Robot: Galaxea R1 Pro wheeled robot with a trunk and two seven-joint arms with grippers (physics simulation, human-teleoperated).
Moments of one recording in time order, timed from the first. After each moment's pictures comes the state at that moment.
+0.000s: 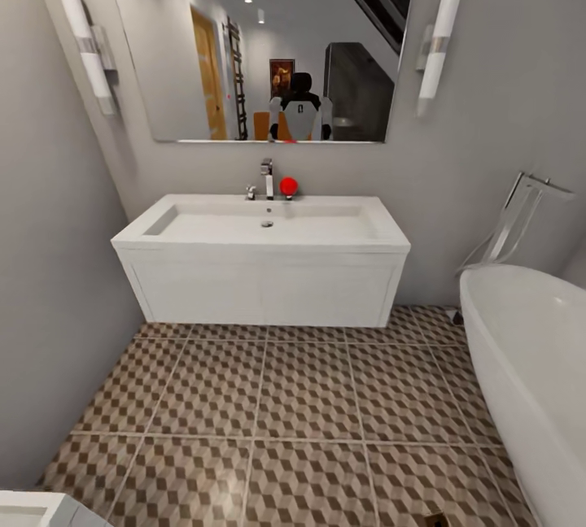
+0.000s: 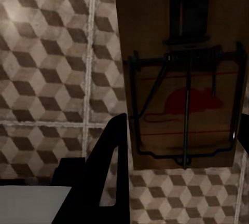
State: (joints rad) left arm -0.48 0.07 -0.84 0.05 0.37 -0.11 -0.55; right arm -0.40 -0.09 0.57 0.00 -0.48 -0.11 -0.06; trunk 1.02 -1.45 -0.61
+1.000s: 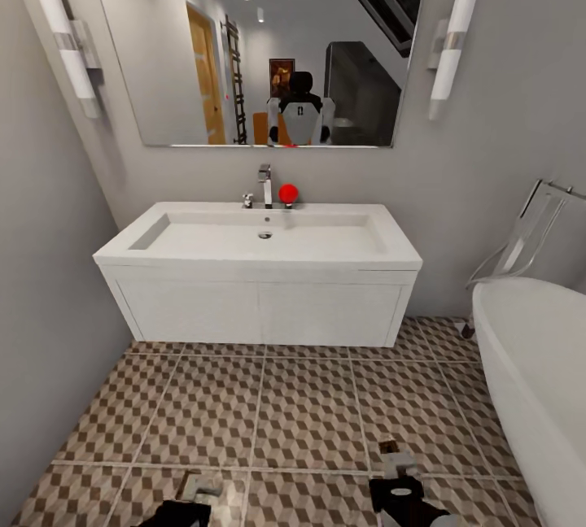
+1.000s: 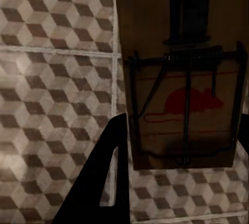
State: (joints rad) left arm -0.50 -0.02 -0.54 -0.19 0.44 0.22 0.27; right arm -0.60 0.08 0.57 0.01 -0.48 -0.04 -0.26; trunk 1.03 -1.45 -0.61
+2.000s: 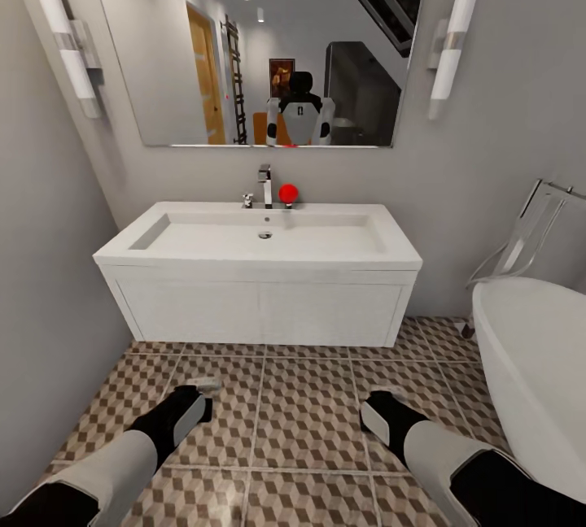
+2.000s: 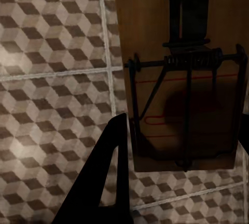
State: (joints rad) left arm -0.76 0.01 -0.32 -0.33 0.45 0.47 0.37; right arm -0.84 0.09 0.48 -0.09 -0.58 0.38 -0.40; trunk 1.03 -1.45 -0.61
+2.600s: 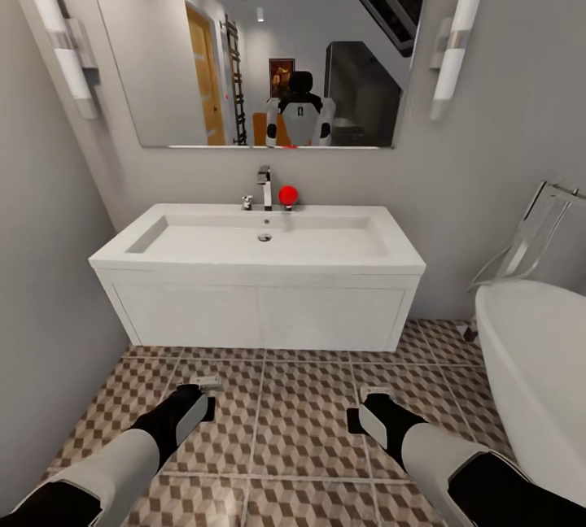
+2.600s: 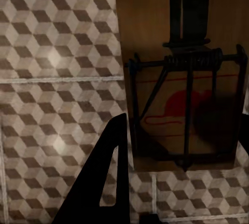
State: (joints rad) left arm -0.76 0.00 -0.33 -0.33 0.45 0.47 0.36; right arm -0.83 0.10 0.49 -0.09 -0.57 0.37 -0.23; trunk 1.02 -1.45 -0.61
